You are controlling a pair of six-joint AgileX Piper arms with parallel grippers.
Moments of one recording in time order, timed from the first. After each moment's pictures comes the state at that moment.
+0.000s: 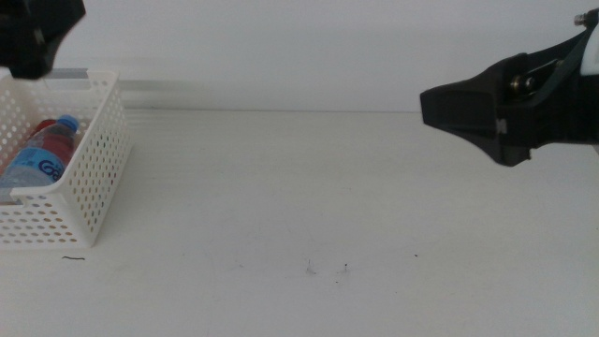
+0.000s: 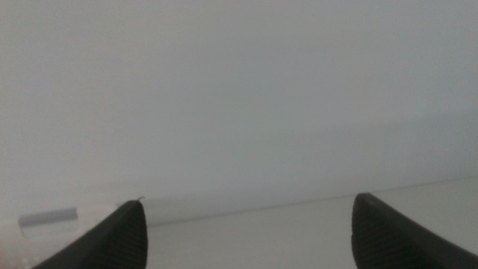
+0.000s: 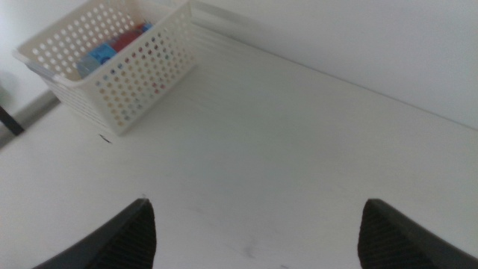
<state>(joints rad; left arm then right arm) -0.27 0.81 -0.94 0.01 0.38 -0.08 0.71 1.03 -1.17 -0.03 0.73 0.14</state>
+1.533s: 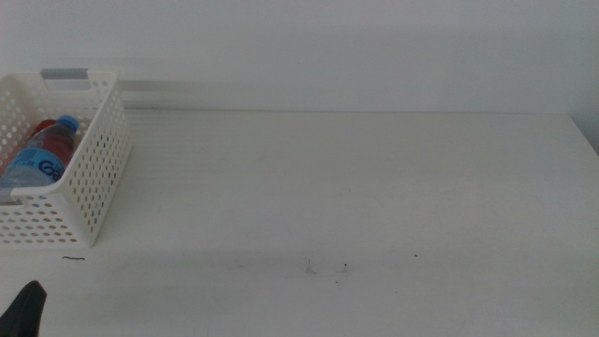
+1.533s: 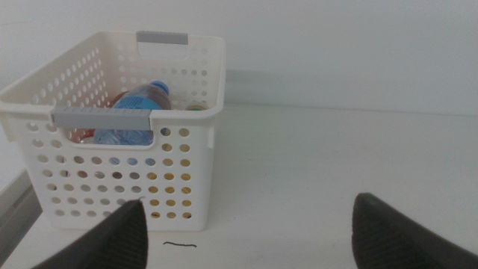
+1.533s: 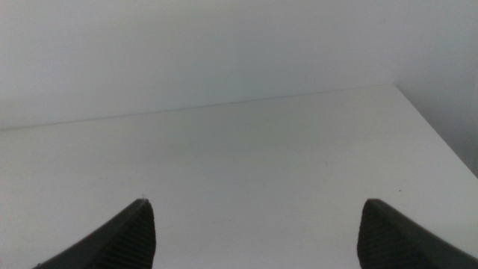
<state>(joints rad) -0.03 0.00 0.00 -0.03 0.22 -0.08 0.06 0.00 0.00 0.00 0.23 0.15</state>
